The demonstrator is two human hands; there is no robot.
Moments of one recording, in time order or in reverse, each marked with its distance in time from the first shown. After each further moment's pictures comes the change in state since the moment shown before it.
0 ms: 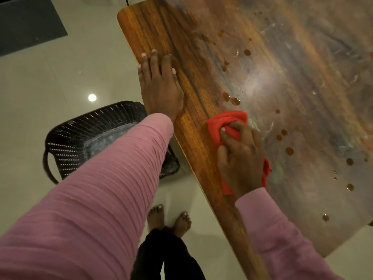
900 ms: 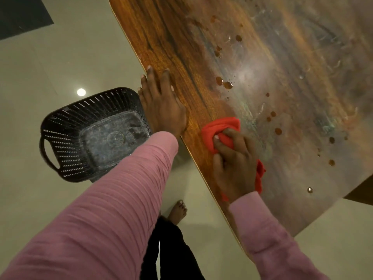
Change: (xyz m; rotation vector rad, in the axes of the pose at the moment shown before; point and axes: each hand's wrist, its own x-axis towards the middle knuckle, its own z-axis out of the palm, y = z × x) left_hand -0.078 0.005 -0.003 -0.187 0.024 -0.120; right_hand -0.057 -0.005 -0.013 0.010 -0.001 -0.030
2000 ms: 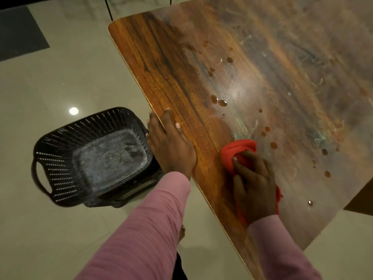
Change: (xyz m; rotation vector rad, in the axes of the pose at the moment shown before) left_hand -0.051 0.011 0.003 -0.111 -0.037 -0.146; right_hand -0.014 0.039 -0.016 -0.050 -0.011 0.070
